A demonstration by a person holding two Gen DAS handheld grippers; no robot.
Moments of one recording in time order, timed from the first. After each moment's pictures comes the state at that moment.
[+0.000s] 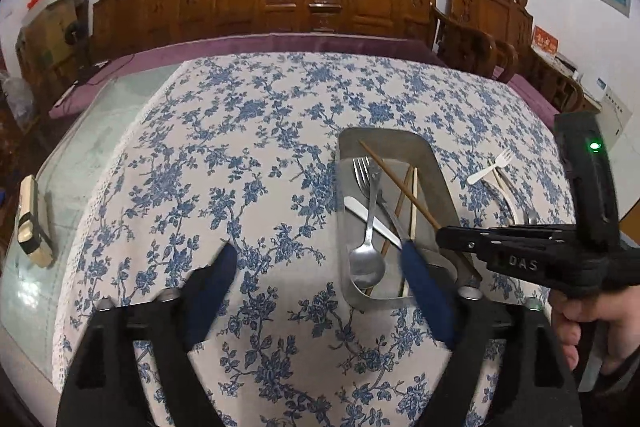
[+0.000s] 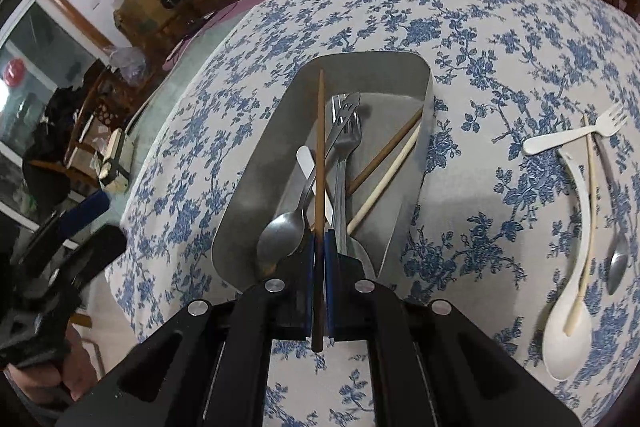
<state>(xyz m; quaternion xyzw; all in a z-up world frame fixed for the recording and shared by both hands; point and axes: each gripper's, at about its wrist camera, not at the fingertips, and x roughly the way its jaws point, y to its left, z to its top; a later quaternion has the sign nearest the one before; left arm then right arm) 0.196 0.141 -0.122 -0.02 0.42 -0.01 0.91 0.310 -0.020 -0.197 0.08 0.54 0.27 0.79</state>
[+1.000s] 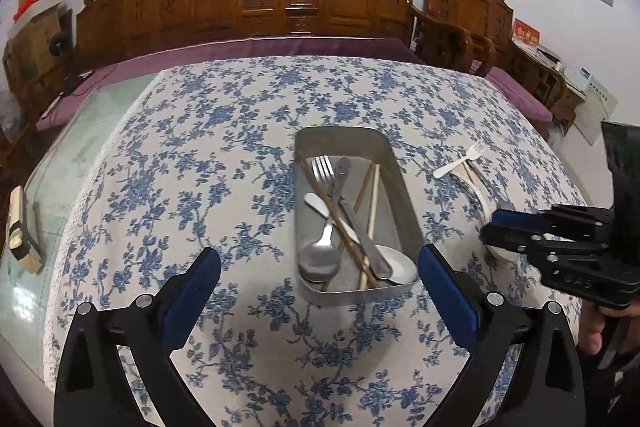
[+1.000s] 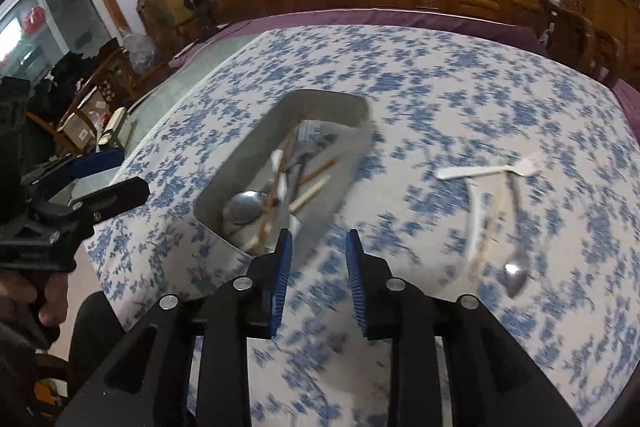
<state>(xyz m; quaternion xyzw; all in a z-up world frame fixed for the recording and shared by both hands) 0.189 0.101 -0.119 -0.01 0.42 -0.04 0.91 0.258 -0.093 -0.151 -0.02 0.46 0.27 0.84</state>
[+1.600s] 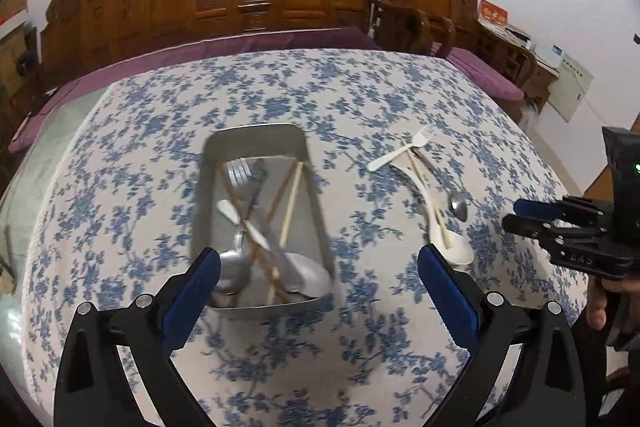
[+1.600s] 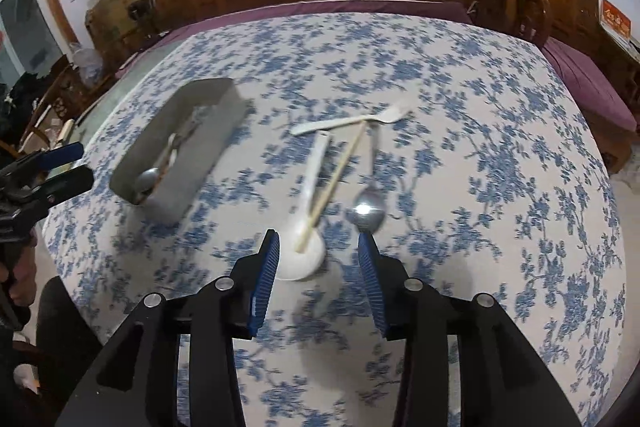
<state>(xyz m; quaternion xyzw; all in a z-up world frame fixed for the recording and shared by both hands) 0.202 0.022 -0.127 0.01 0.43 -0.10 0.90 0.255 -0.214 -0.170 -0.01 0.48 0.18 0.86</state>
